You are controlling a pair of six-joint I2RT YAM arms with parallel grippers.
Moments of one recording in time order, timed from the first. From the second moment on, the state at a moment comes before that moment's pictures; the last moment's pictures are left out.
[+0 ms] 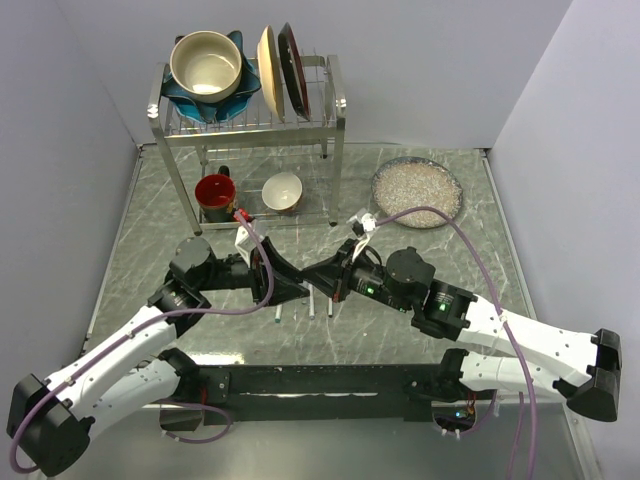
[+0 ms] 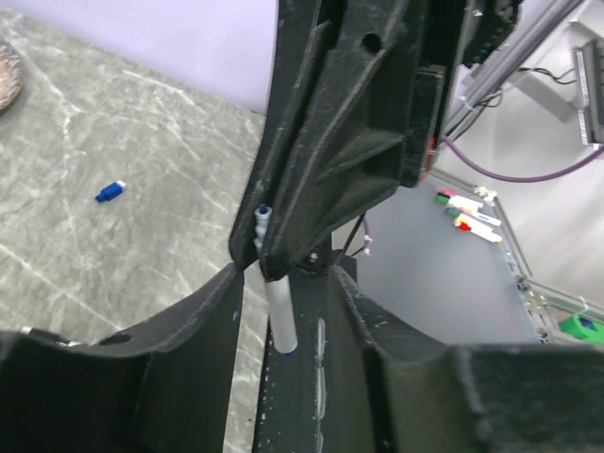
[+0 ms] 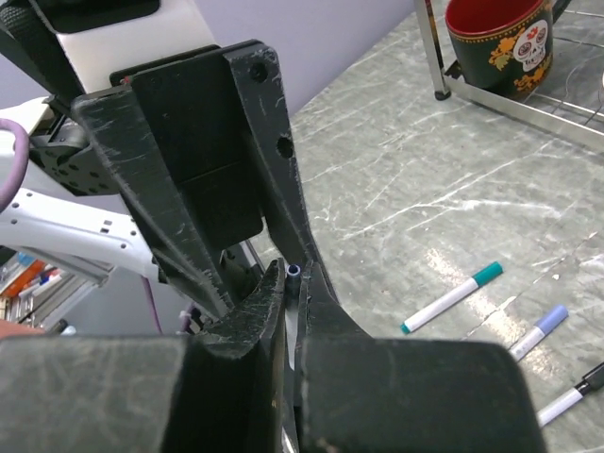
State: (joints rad) left arm -0.63 0.84 0.58 0.35 0.88 -0.48; right arm 1.09 0.94 0.80 0.07 0.02 0.50
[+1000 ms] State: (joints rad) left arm -0.67 0.86 0.48 0.56 0.67 -0.61; right arm 1.09 0.87 0.83 0.11 0.07 0.56
